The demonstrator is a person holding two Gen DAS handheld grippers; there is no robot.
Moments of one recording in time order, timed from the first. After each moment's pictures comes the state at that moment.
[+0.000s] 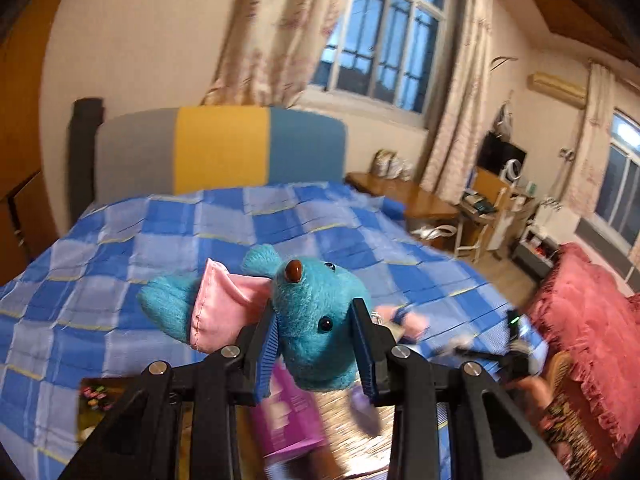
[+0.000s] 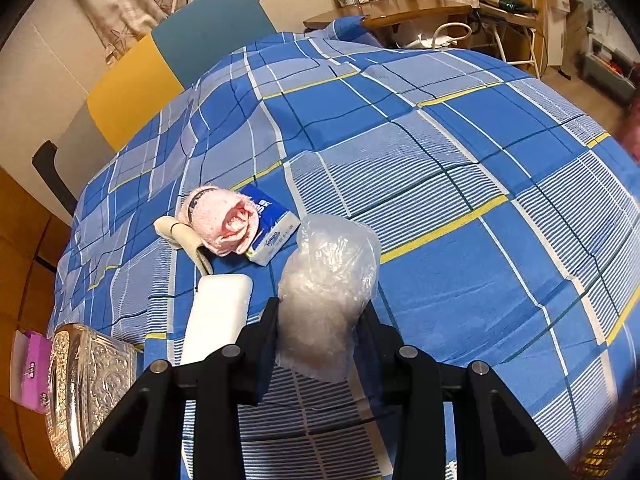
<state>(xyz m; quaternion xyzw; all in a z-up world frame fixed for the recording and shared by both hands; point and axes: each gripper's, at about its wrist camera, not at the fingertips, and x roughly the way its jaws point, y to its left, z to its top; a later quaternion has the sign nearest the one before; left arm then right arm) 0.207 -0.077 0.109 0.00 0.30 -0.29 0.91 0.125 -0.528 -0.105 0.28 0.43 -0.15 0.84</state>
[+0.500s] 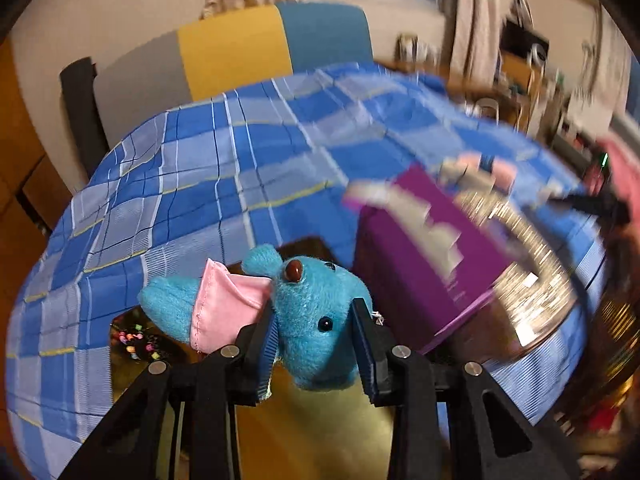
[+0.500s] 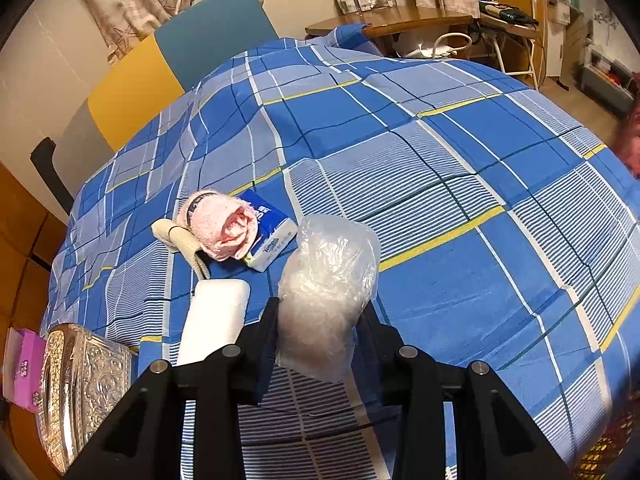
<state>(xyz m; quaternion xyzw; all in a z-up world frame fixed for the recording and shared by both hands) 0.235 -0.044 -0.042 0.17 0.41 -0.25 0.86 0.125 -0.526 -0.103 0.27 0.43 -0.16 0.85</state>
